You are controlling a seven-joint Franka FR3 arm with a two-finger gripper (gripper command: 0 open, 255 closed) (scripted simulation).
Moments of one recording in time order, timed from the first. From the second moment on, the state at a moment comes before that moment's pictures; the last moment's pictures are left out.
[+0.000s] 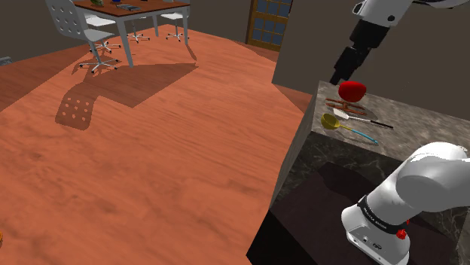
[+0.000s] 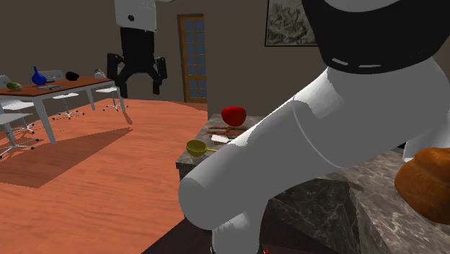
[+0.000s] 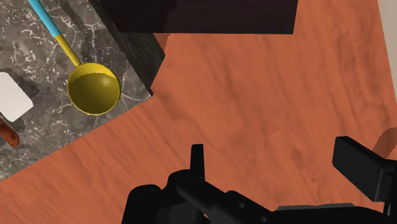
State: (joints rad) arm -0.02 -0.78 0.00 -2.33 0.09 1.60 -0.09
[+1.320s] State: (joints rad) arm -0.15 -0.95 -0.31 -2.84 -0.30 2.03 -0.60
